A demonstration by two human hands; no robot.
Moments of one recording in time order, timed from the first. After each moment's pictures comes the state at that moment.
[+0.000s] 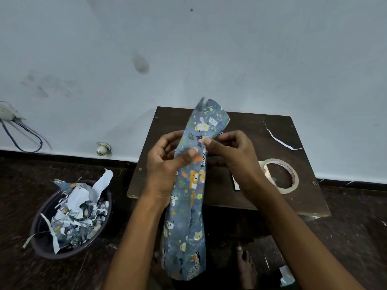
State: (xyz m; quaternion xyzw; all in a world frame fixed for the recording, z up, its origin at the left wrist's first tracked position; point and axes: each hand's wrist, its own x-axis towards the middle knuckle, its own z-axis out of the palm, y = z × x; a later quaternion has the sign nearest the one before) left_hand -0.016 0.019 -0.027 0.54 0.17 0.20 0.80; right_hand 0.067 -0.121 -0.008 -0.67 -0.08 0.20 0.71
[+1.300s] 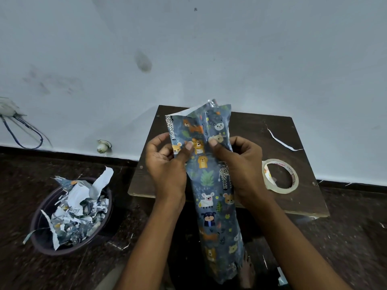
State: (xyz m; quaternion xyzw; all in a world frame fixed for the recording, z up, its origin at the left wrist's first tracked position) left_hand -0.008 -0.008 -0.022 0.46 0.28 0.35 0.77; right_hand 0.055 -0.122 -0.022 -0.64 -0.10 0.10 0.75
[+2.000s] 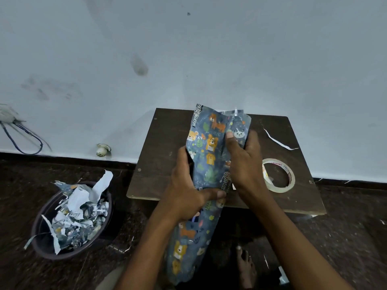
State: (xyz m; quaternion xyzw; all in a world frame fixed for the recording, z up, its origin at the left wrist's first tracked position) left_hand -0.032 -0.015 -0.039 0.74 0.10 0.12 0.65; right_hand 0.068 -0.128 -0.024 -0.73 -0.07 0.01 0.68
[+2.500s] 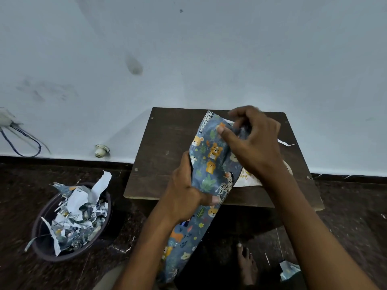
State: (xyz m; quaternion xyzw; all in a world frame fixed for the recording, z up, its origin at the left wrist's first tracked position) left_hand -0.032 -0.016 -0.034 0.76 0.08 0.04 0.65; right_hand 0.095 -0.154 0.008 -0.84 -0.25 -0.13 0.46
